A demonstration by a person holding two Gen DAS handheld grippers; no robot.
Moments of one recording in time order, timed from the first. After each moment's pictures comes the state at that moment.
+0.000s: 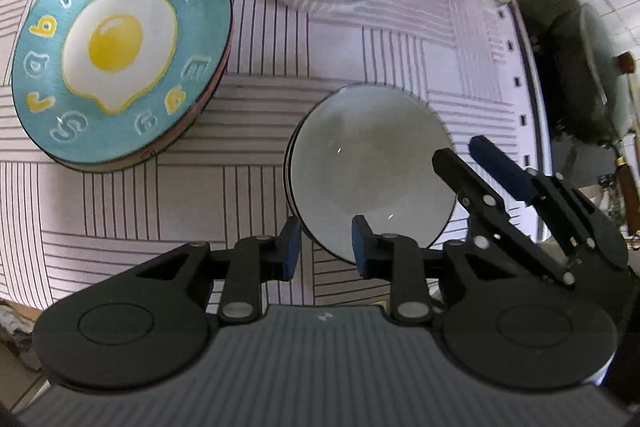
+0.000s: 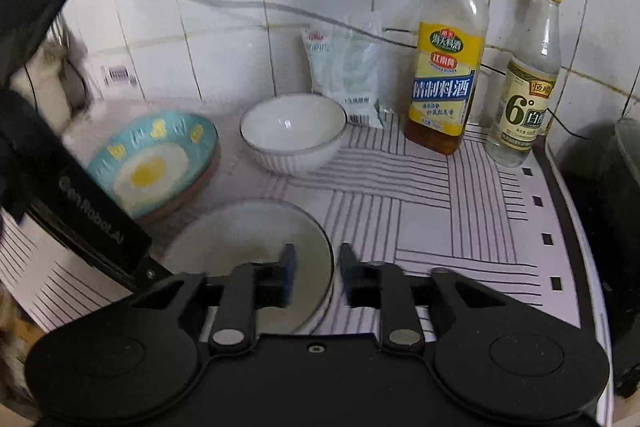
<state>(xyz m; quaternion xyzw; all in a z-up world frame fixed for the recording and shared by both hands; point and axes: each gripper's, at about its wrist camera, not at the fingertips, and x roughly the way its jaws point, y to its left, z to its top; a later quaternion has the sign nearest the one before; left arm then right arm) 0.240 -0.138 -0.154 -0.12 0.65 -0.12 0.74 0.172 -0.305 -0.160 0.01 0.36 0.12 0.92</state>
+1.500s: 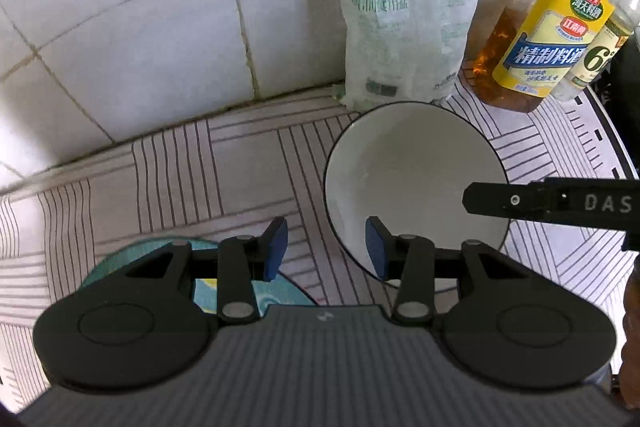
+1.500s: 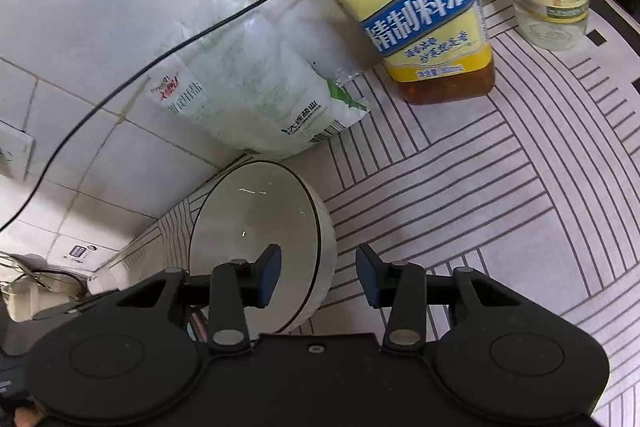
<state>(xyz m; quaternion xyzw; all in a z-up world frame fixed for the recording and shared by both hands) 0.402 -0.133 -0.185 0.06 0.52 -0.13 0.84 0.361 -0.323 -0.220 0.31 0.47 0.04 0.82</state>
